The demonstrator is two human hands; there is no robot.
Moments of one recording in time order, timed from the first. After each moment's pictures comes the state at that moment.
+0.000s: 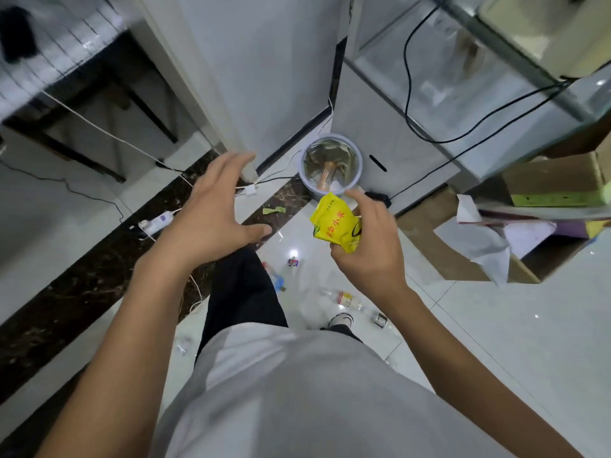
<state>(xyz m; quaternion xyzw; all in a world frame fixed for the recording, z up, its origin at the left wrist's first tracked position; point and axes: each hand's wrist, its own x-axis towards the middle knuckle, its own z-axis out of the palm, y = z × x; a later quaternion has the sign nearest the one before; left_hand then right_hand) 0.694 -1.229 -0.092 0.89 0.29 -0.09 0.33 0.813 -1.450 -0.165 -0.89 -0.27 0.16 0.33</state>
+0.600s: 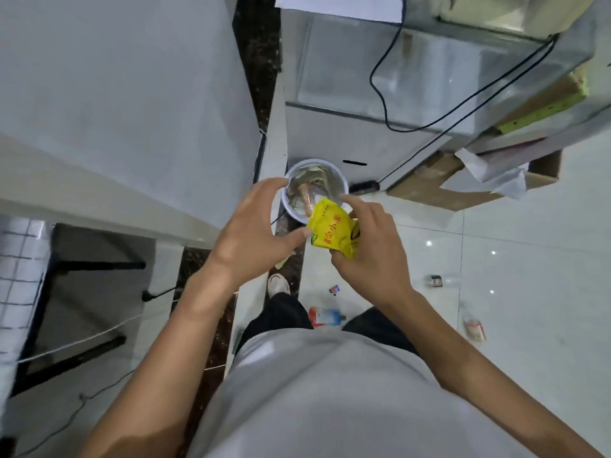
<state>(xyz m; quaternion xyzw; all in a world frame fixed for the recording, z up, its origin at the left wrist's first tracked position) 0.894 -0.990 -0.137 0.90 0.00 -0.16 0.40 0.865 -1.198 -0.167 -0.94 -0.03 0.06 0.33</state>
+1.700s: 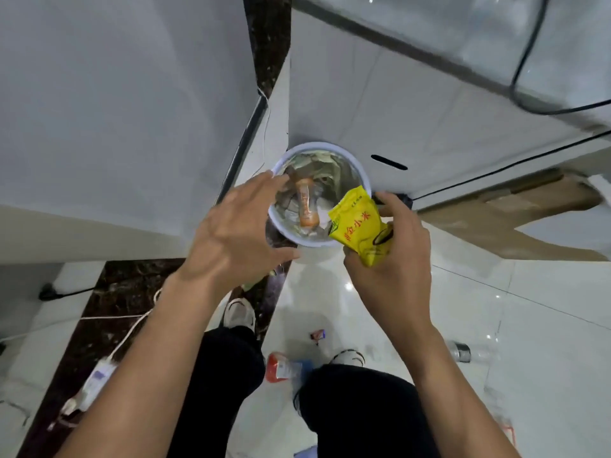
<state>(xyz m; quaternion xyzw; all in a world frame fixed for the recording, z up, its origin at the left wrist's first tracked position) 0.983 -1.015 -0.451 0.94 0.04 -0.18 0.28 0.972 -1.245 -0.460 -0.92 0.02 0.04 0.38</state>
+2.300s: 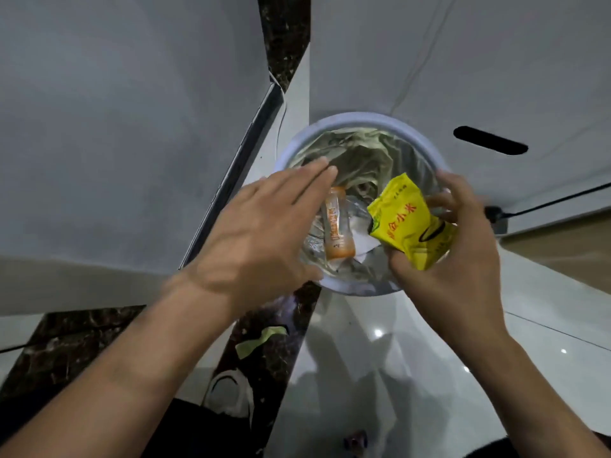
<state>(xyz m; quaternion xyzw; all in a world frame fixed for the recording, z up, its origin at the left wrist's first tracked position) 1.036 -1.019 -0.694 0.98 -0.13 -0.08 0.12 1.041 -1.252 -0.730 -0.91 -0.05 -0.02 0.41</state>
